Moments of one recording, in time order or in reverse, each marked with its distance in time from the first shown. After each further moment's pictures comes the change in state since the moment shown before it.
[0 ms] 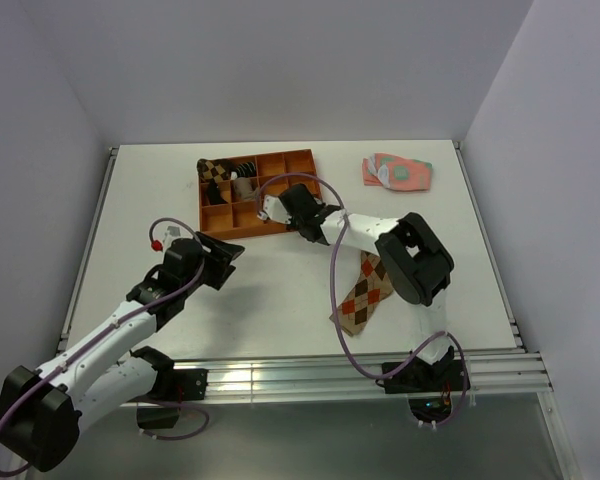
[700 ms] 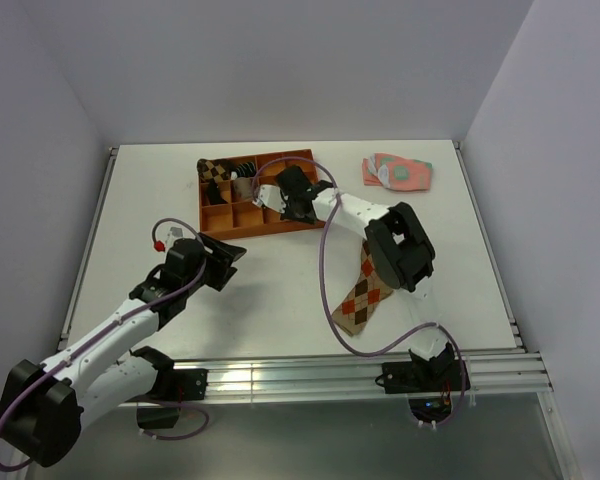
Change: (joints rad) left arm 0.003 0.030 -0.015 0.027 0.020 0.000; right arm -0.048 0.175 0.338 -0.340 -0.213 0.080
